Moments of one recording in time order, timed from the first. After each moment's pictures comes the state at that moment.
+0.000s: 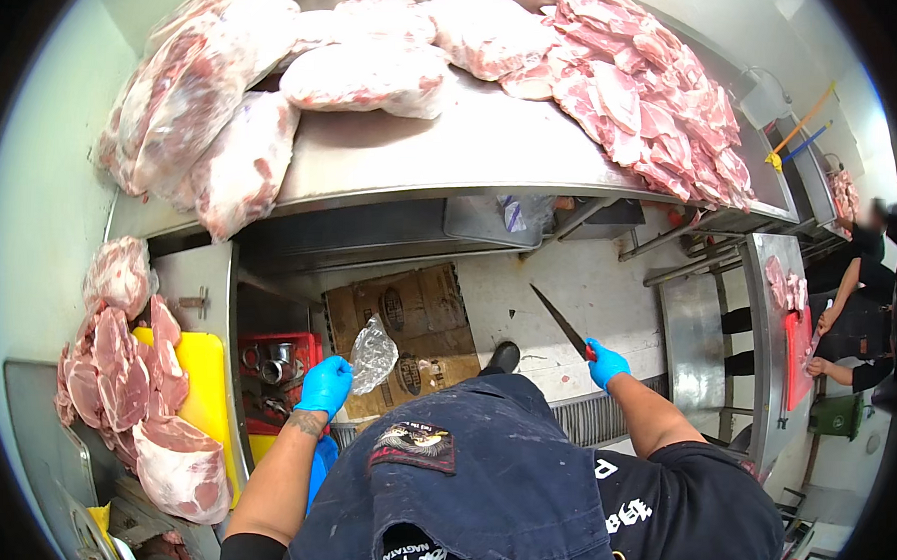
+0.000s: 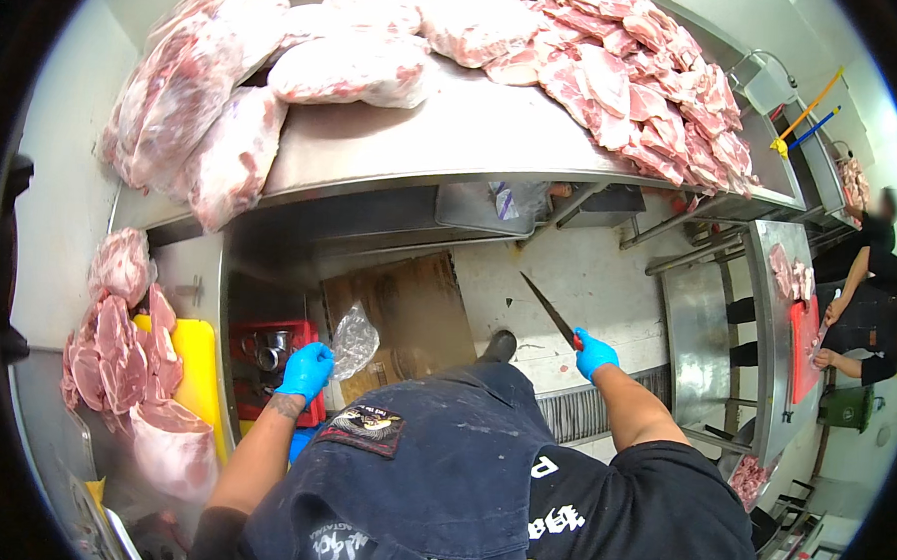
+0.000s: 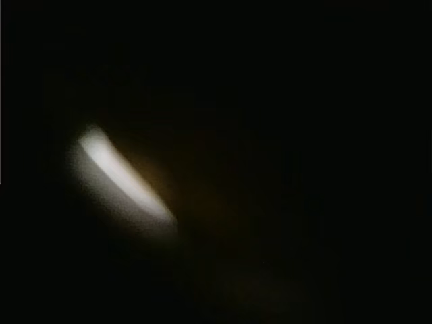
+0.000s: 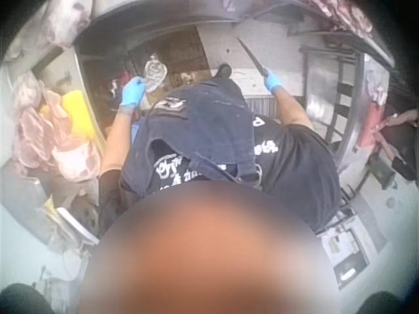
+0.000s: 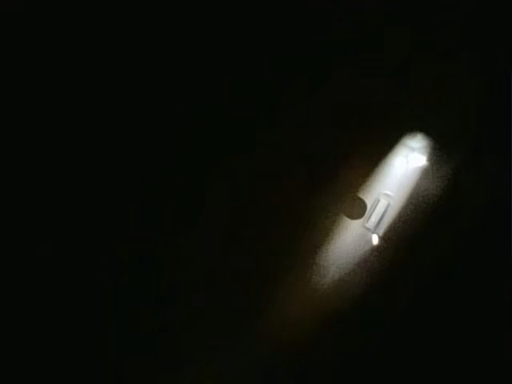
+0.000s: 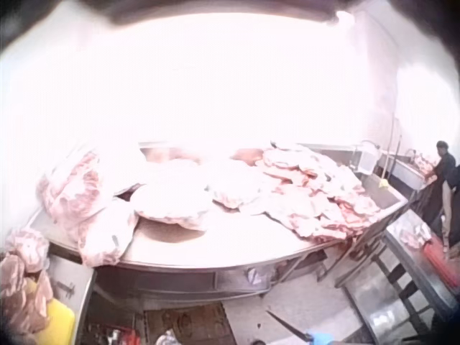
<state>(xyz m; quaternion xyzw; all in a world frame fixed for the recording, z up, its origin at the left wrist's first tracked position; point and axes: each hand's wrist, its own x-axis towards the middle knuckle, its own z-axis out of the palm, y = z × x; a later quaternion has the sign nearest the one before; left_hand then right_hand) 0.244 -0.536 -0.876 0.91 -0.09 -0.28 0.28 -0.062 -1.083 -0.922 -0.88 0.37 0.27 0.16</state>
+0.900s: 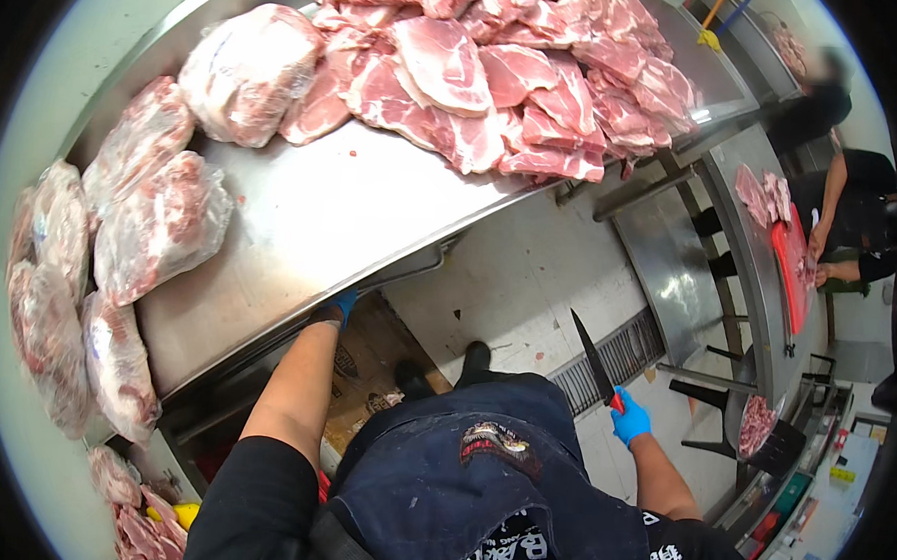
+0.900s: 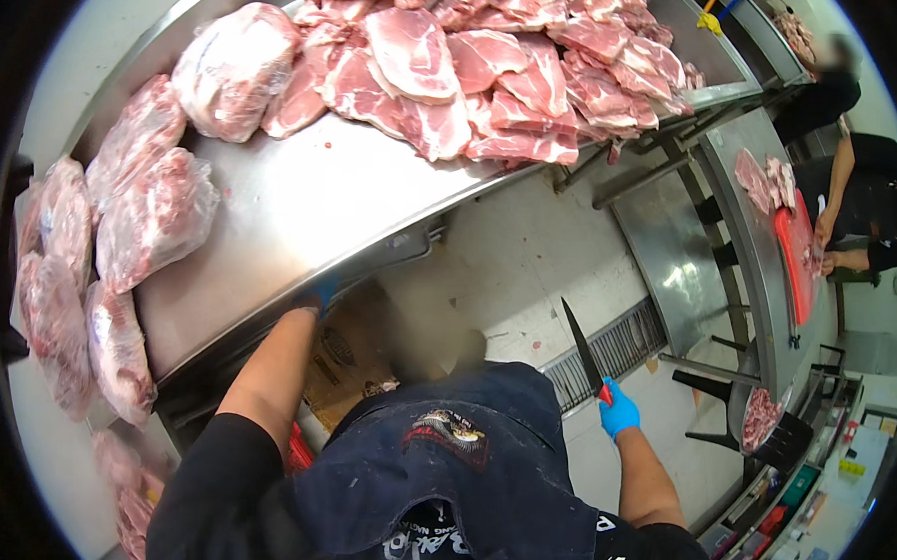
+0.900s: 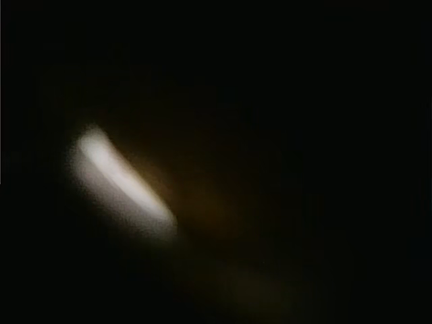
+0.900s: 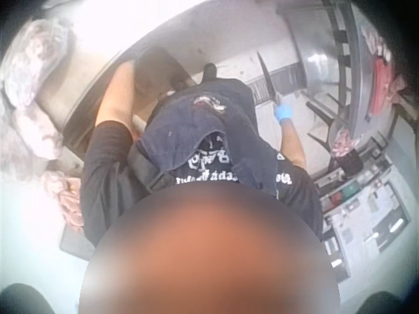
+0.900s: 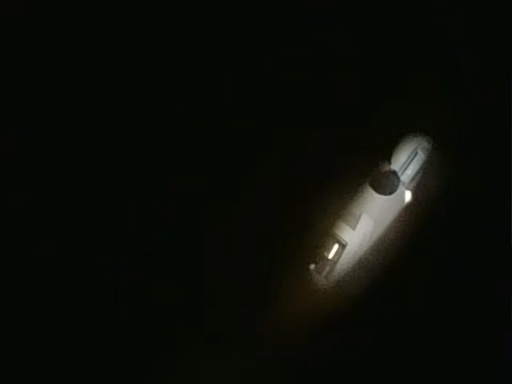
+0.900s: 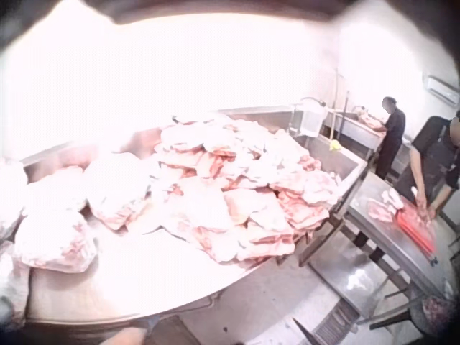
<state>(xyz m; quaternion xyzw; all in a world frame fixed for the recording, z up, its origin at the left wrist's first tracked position) 0.441 -0.999 -1.002 0.89 -0.29 -0.35 0.06 -0.260 -1.148 -0.917 -0.66 0.65 0.23 0.29</state>
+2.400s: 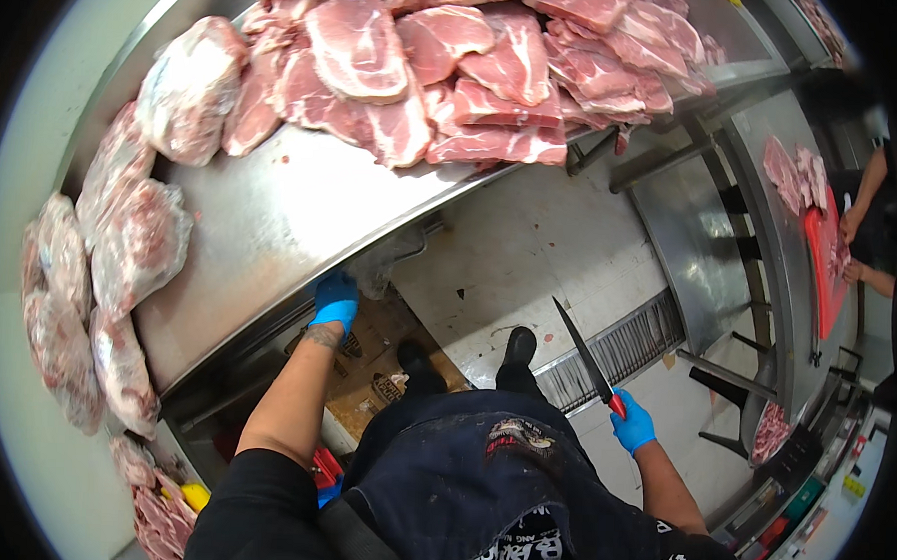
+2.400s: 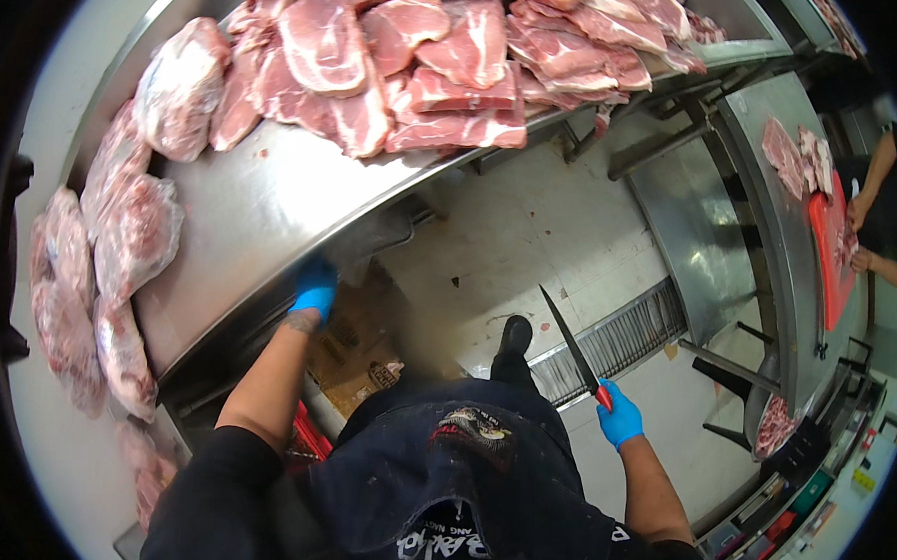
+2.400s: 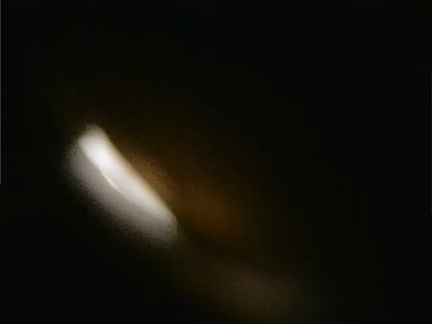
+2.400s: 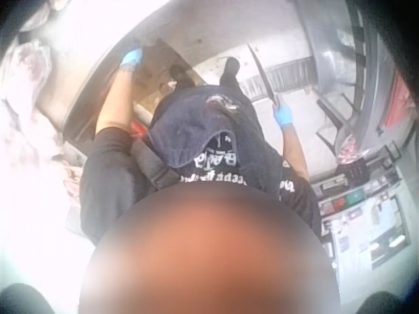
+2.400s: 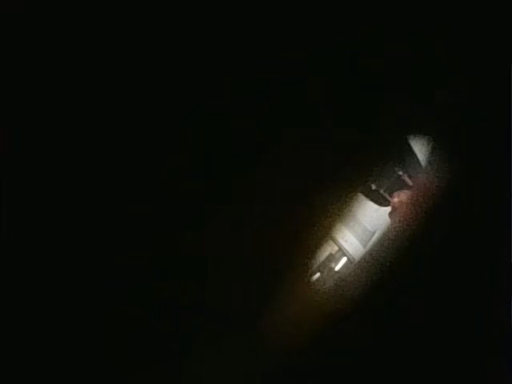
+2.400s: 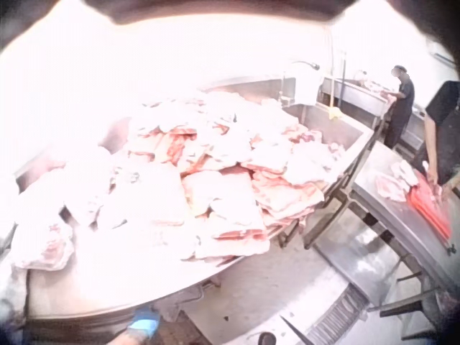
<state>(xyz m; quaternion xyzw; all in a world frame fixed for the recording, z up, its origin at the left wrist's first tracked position) 0.373 -1.035 -0.999 0.91 -0.38 -0.13 0.07 -0.305 -1.186 -0.942 -0.66 0.60 0.18 0.41</state>
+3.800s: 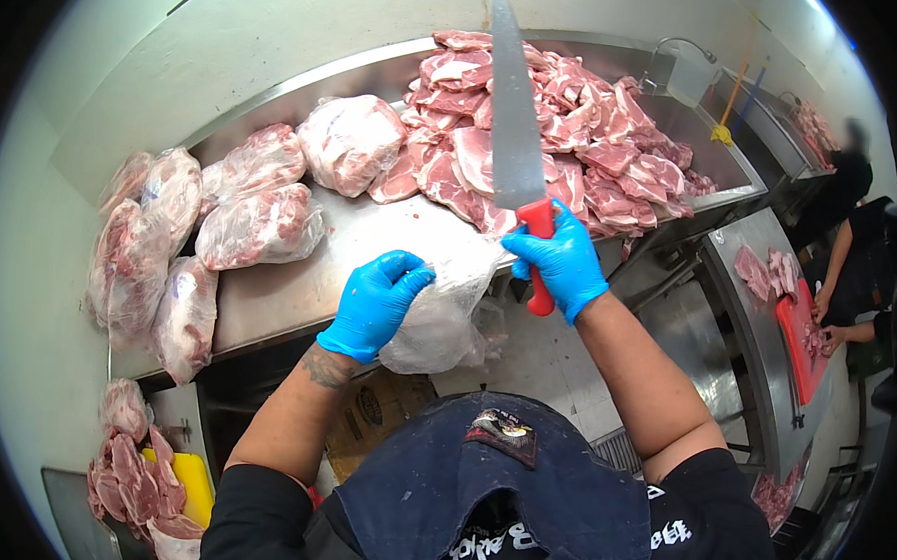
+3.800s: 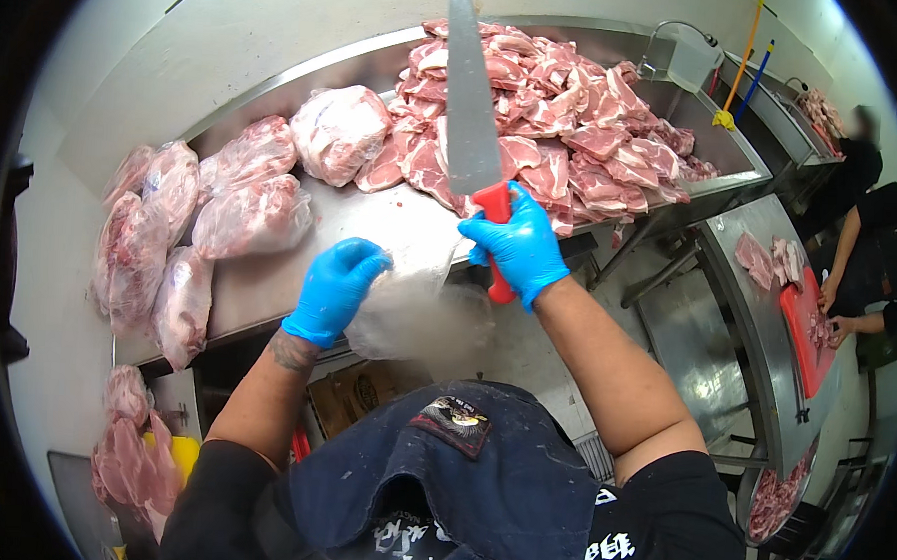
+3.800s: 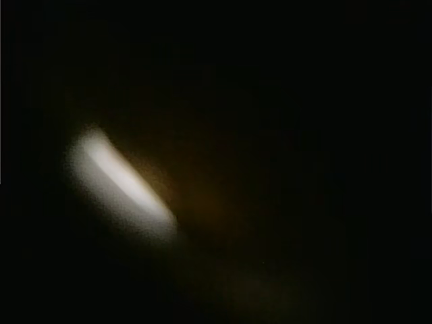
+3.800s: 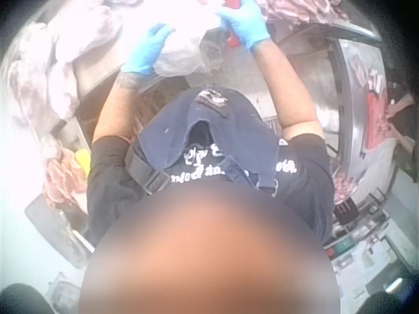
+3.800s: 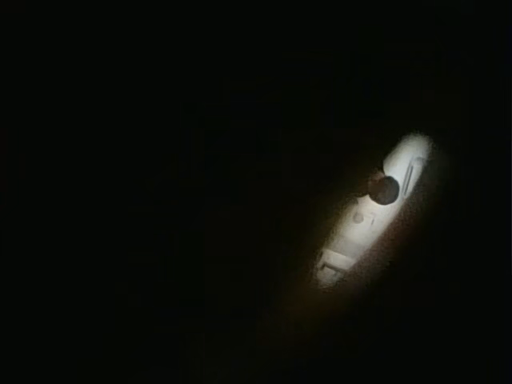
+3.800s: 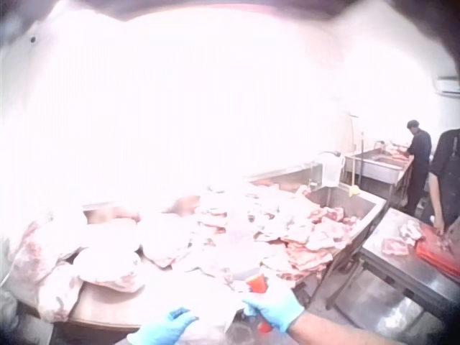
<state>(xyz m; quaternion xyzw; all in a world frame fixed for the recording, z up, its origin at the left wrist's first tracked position) 0.273 -0.999 -0.585 0.75 -0.39 -0.17 0.51 0.129 -1.214 -0.578 -0.60 0.20 -0.25 0.73</state>
